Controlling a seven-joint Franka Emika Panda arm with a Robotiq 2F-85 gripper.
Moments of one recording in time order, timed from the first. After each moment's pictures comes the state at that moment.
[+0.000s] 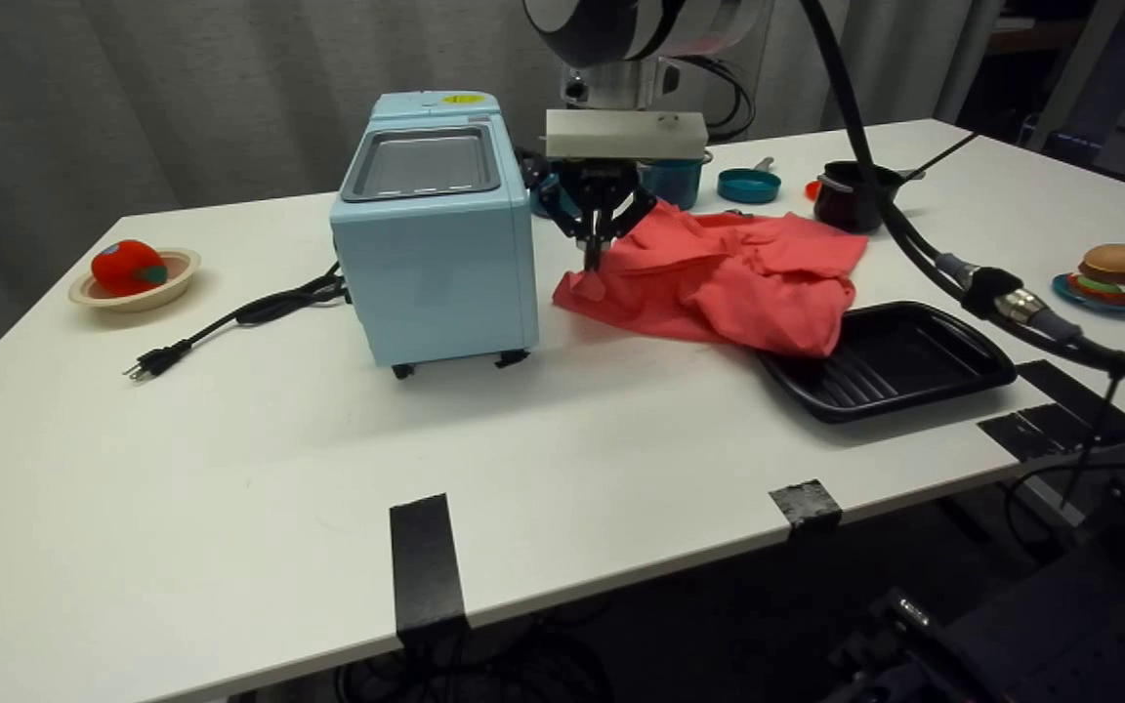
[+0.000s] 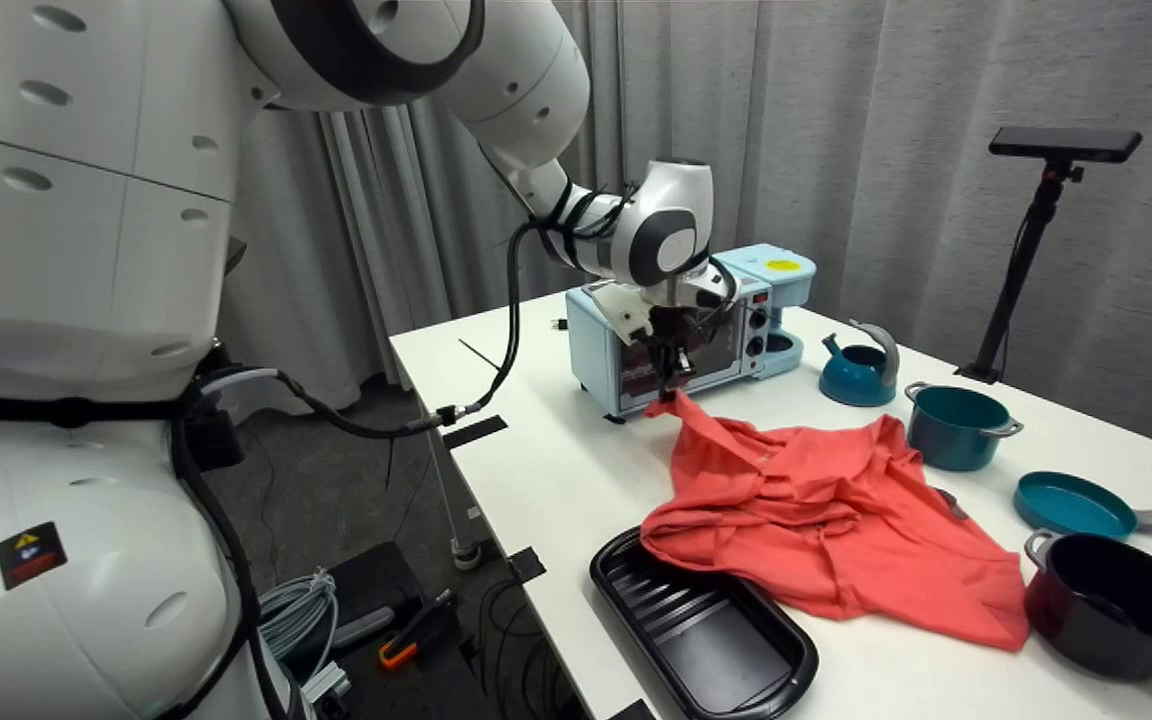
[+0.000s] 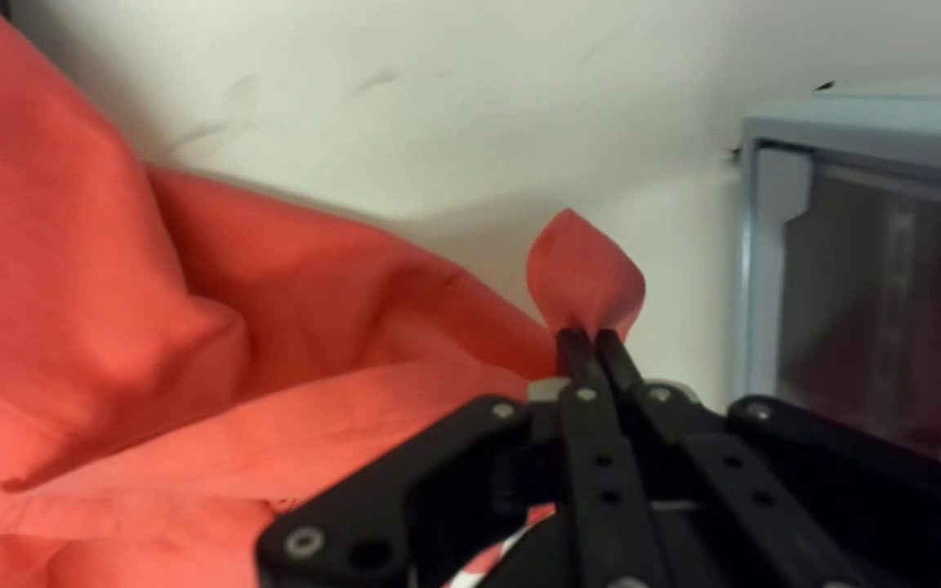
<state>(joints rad) 0.20 0.46 0.04 -1.91 0.06 2.43 0.53</state>
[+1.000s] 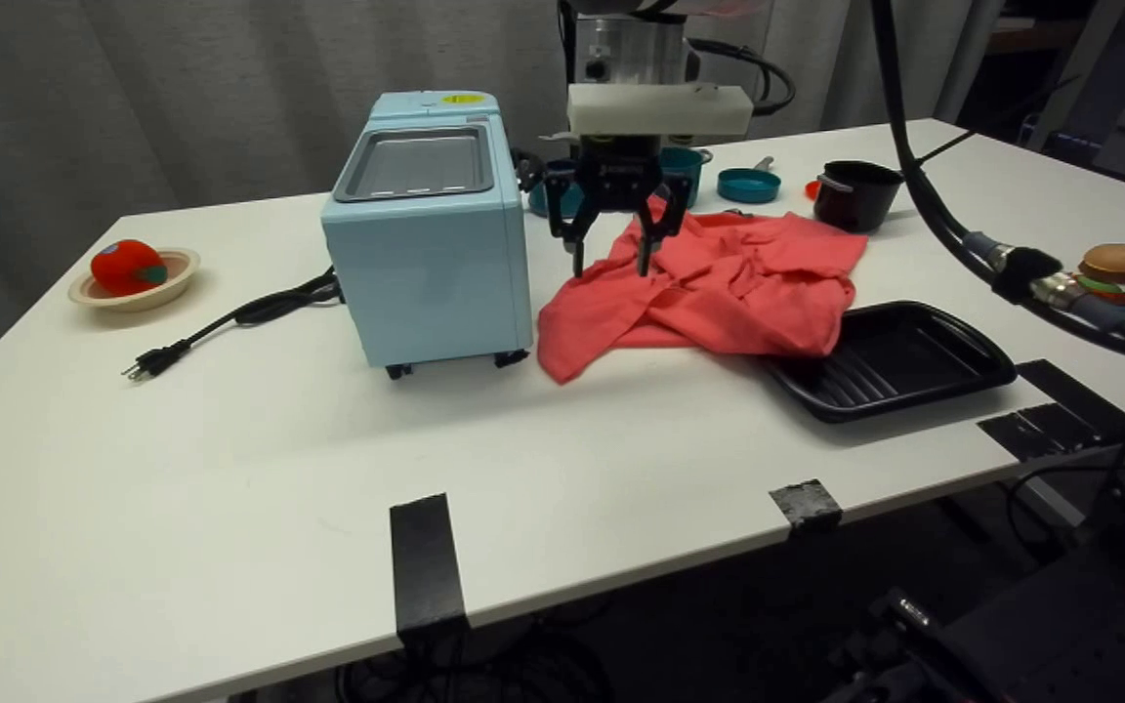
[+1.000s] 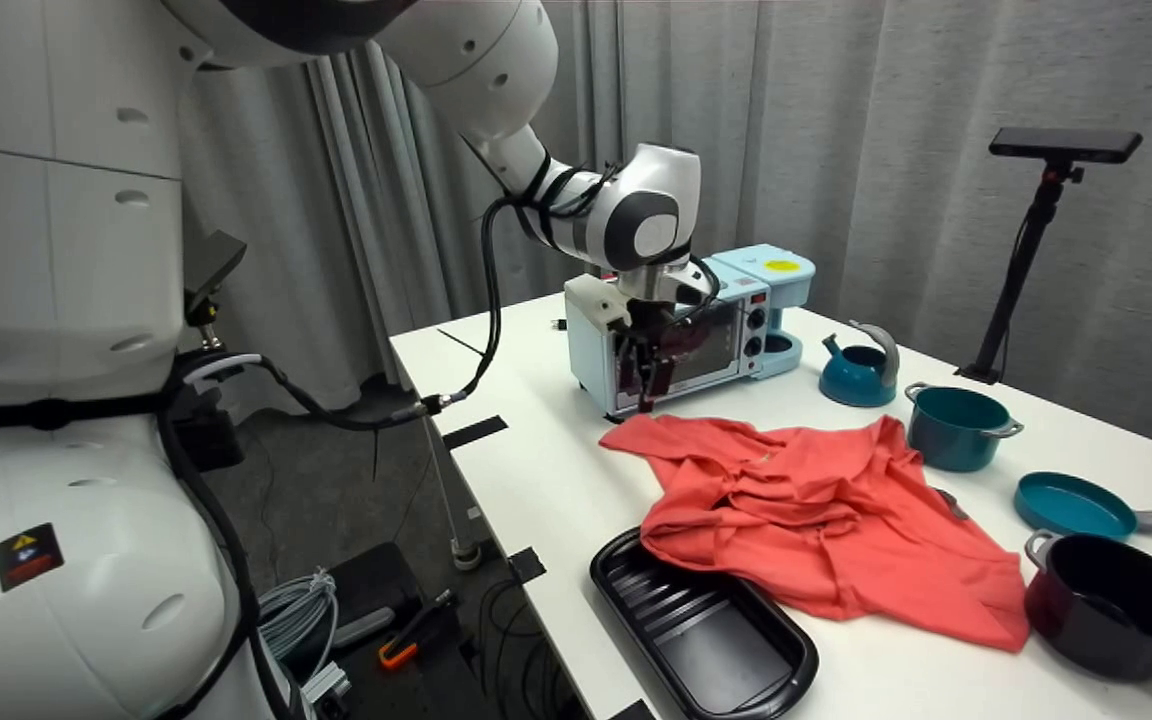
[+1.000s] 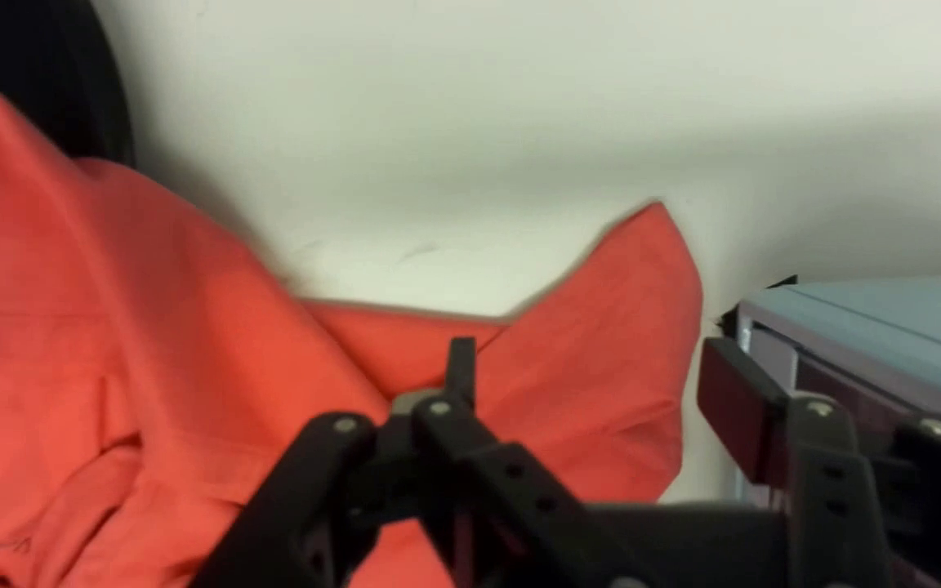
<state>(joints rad) 0.20 0.34 0.06 -2.02 0.12 2.32 0.44</state>
